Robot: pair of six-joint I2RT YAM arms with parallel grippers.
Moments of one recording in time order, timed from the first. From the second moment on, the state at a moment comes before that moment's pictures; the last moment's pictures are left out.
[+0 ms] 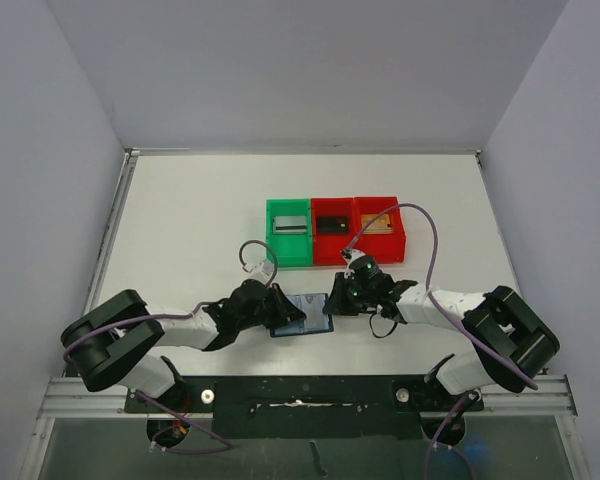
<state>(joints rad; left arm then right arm) -0.90 1.46 0.36 0.55 0.06 -1.14 0.67 1.42 0.53 0.04 -0.22 0.68</state>
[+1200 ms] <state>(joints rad) -0.87 1.41 0.29 0.57 0.09 -1.15 0.76 1.45 0.69 -0.06 -0.19 0.64</state>
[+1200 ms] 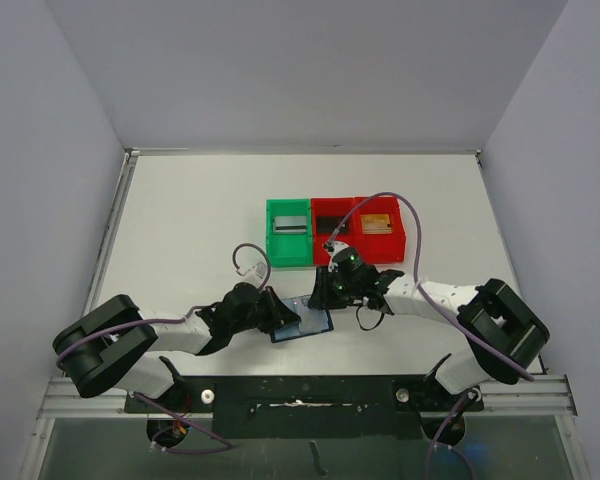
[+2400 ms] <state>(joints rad) -0.84 1.34 0.17 0.69 0.10 -1.24 0.76 1.52 0.63 0.03 -0.16 0.69</state>
